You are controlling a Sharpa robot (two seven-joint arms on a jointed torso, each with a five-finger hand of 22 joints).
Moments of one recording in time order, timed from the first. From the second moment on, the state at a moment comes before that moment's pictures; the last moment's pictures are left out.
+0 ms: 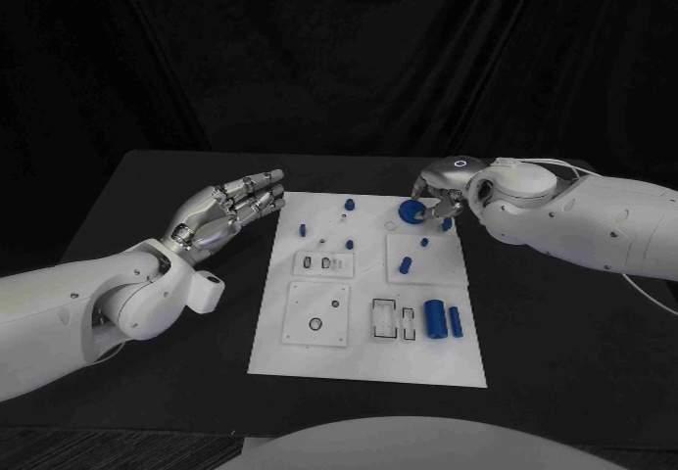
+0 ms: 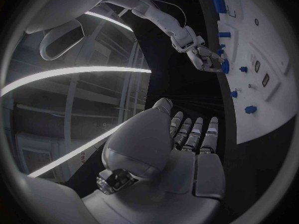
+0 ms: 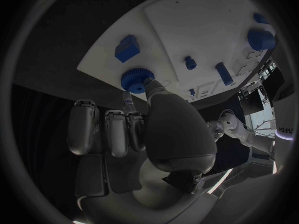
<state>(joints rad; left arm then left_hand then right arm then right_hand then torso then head) 1.21 -0.99 -0.21 1.60 -0.26 -0.08 0.67 1.59 0.22 -0.04 0.26 0.63 0.37 0.13 0.06 0.03 0.10 0.15 0.27 0.03 0.14 0.20 0.20 0.02 0.14 0.16 0.29 0.09 0.03 1.32 -0.72 -0.21 1.21 -1.69 -0.19 -0.10 1.34 -0.12 0.09 0.24 0.28 0.86 0.11 0.11 0.16 1.46 0.02 1.55 1.31 1.46 -0.04 1.55 1.29 0.10 1.43 0.08 1.38 1.30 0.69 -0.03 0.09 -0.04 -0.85</state>
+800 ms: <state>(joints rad) 1.21 -0.99 -0.21 1.60 -0.26 -0.08 0.67 1.59 0.22 -0.04 0.26 0.63 0.37 0.13 0.06 0.03 0.10 0.15 0.27 0.03 0.14 0.20 0.20 0.02 0.14 0.15 0.29 0.09 0.03 1.31 -0.70 -0.20 1.20 -1.69 -0.19 -0.08 1.35 -0.11 0.12 0.20 0.46 0.90 0.10 0.11 0.17 1.45 0.01 1.55 1.31 1.46 -0.05 1.55 1.29 0.10 1.44 0.07 1.38 1.30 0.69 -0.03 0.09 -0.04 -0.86</state>
